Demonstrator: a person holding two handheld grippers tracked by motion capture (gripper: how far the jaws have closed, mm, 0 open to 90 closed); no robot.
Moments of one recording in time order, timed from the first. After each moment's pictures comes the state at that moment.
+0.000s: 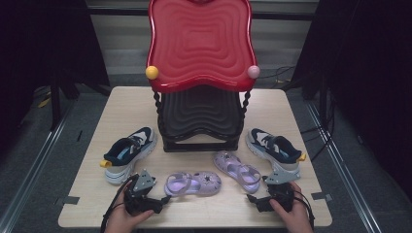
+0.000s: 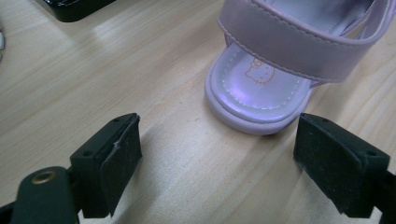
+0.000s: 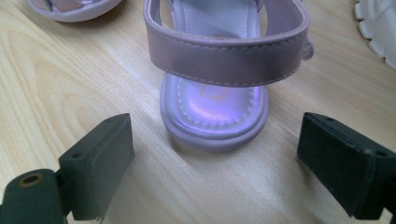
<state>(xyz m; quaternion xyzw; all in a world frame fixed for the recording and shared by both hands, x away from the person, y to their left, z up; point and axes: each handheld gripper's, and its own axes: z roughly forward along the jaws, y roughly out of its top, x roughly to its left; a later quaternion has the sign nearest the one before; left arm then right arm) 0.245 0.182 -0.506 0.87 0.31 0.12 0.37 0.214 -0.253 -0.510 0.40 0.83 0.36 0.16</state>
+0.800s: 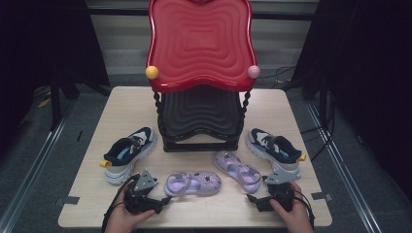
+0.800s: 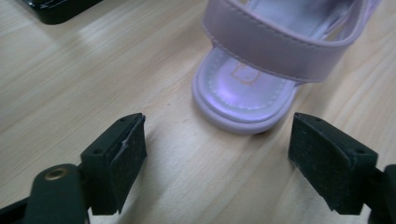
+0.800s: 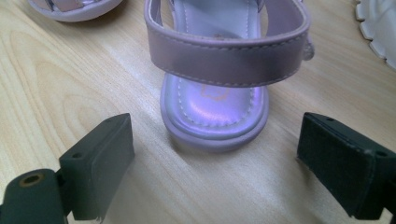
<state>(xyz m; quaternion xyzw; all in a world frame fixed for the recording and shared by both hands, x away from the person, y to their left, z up) 0.244 0.180 -0.503 0.88 0.29 0.11 0.37 0.215 -0.253 -0.510 0.40 0.83 0.36 0.15</state>
